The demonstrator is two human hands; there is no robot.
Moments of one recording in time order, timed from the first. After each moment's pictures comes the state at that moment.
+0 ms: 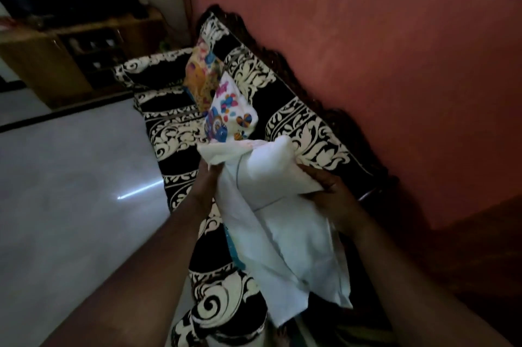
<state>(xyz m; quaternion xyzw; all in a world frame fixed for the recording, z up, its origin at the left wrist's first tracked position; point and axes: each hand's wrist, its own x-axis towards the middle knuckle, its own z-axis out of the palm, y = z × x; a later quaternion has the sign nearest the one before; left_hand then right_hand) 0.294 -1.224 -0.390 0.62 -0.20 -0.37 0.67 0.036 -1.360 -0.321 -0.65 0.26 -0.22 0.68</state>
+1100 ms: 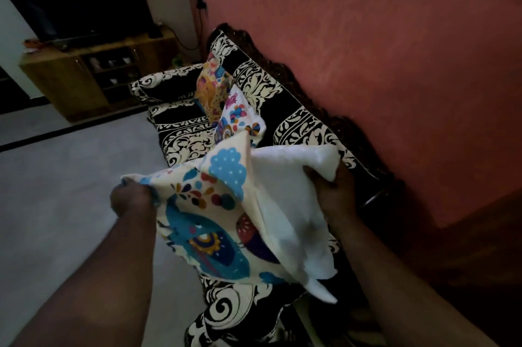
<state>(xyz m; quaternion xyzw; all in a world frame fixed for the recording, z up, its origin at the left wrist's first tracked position) 0.392 -1.118 -0.367 0.86 0.20 -0.03 0.46 0.058 -1.336 -0.318 -0.62 0.39 -0.41 0.54</state>
